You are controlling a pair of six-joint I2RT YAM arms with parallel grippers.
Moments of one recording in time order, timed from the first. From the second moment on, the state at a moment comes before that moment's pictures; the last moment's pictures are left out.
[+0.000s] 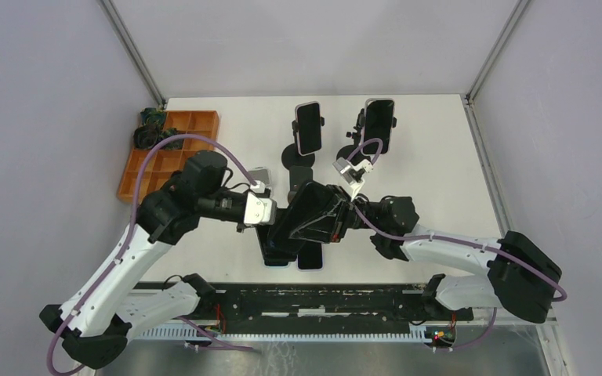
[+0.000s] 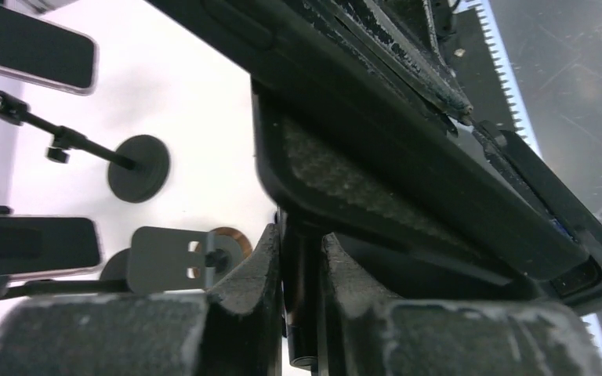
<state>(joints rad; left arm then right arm) -0.66 0.94 1.20 -0.88 0.80 0.78 0.95 1.27 0.59 1.29 -0.71 0.93</state>
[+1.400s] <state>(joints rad) -0.66 0.88 1.12 -0.84 0.75 0.86 0.88 0.78 0.64 0.59 -0.54 0.69</state>
